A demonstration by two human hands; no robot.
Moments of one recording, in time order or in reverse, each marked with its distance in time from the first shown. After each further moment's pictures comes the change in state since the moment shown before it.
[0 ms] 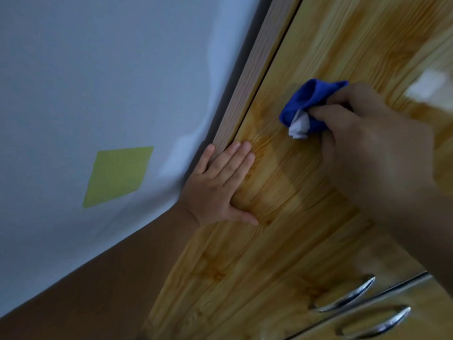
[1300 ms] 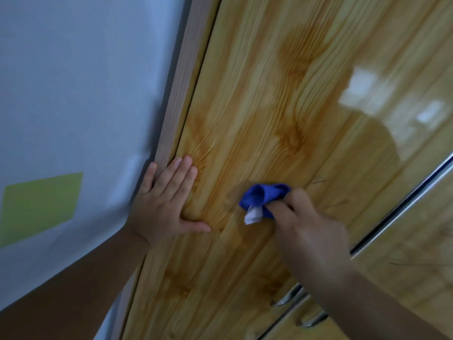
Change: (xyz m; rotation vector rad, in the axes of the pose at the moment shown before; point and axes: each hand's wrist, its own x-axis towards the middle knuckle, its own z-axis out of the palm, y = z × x) left_hand -0.004 0.000 -0.006 0.103 -0.107 -0.014; right_hand -0.115 -0.008 -0.001 0.033 -0.190 0.178
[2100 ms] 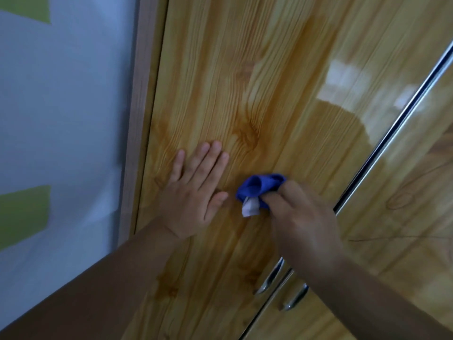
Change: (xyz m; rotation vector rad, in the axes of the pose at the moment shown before) left_hand 0.083 0.077 -0.047 -0.363 0.056 0.053; right_hand -0.014 0.033 -0.014 0.001 0.203 -0.001
